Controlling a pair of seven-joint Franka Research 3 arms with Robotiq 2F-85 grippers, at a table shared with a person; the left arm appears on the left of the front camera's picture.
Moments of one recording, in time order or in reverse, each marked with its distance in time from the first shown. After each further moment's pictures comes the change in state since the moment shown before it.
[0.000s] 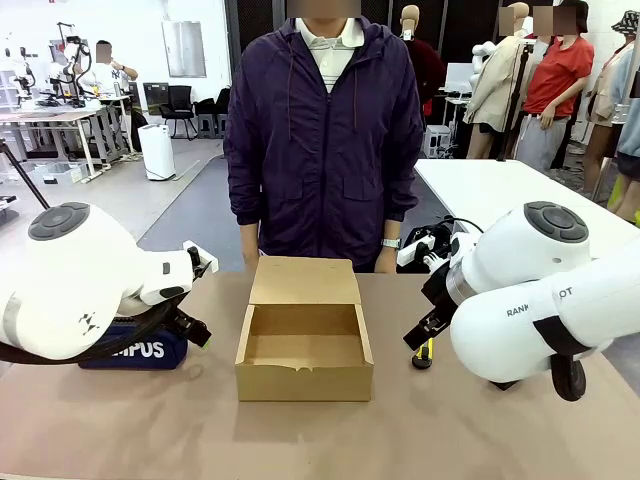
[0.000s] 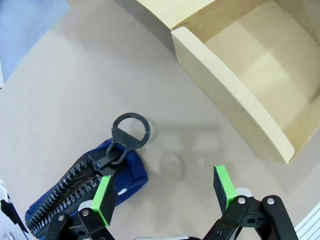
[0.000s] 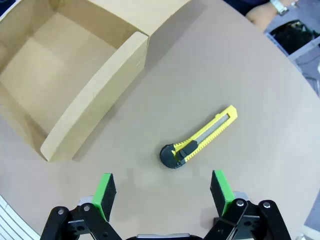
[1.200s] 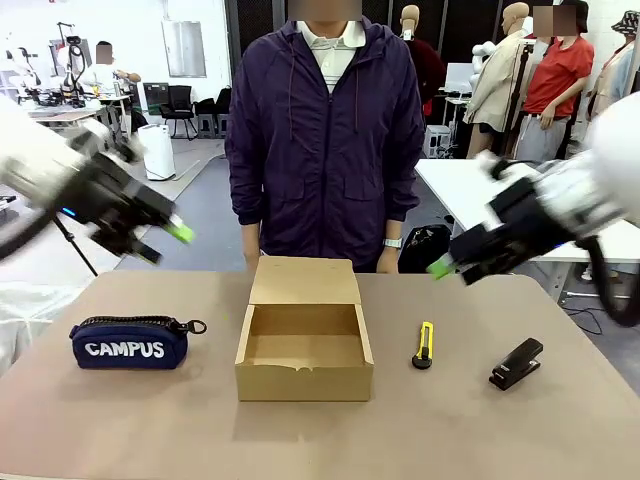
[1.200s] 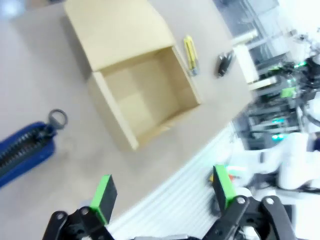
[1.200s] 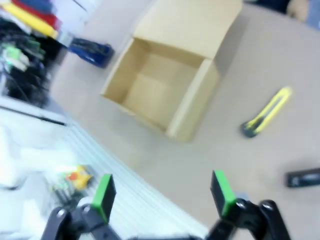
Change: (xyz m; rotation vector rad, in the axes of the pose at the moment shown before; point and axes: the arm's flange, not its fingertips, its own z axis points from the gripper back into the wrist) left arm 0.044 0.088 0.176 -0.655 -0.039 0.492; right arm 0.000 -0.064 0.168 0.568 -0.086 -0.416
